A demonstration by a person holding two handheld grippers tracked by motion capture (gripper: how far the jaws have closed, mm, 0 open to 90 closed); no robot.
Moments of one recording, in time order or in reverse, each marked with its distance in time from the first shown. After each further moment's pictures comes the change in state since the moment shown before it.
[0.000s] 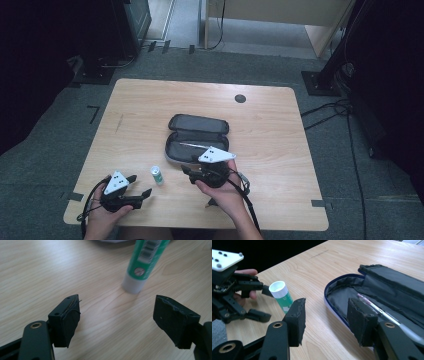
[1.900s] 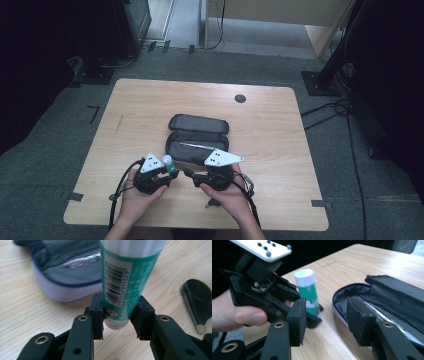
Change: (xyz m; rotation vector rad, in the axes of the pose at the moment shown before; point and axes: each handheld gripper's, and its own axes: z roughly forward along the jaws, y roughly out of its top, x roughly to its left) left arm -0.051 0.082 0.043 0.045 -0.101 0.007; right arm 0.001 -0.001 -0.016 -0.079 0.088 -0.015
